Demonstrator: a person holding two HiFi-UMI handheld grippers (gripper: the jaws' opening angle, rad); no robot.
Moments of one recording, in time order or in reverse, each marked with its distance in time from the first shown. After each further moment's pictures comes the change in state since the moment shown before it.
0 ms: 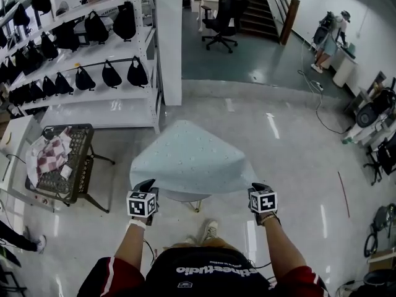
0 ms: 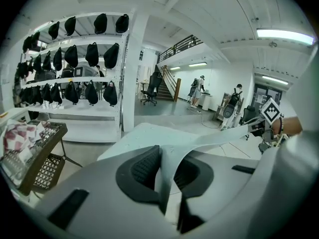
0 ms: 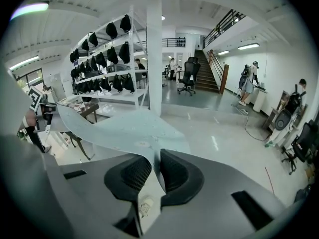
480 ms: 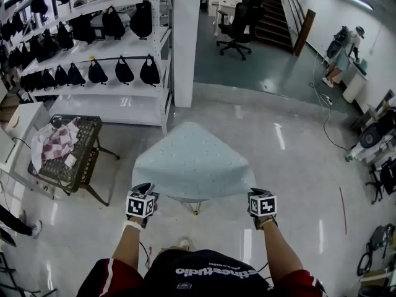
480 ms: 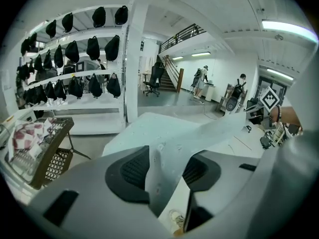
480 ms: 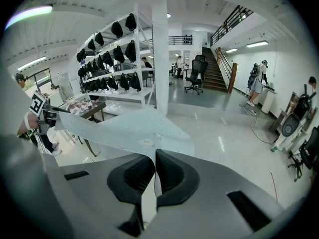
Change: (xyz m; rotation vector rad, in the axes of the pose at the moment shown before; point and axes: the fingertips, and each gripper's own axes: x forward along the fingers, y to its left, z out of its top) left arm -0.020 0.000 -0.033 0.007 0.117 0.028; right arm 0.001 0.000 0.002 -0.017 0.036 0.054
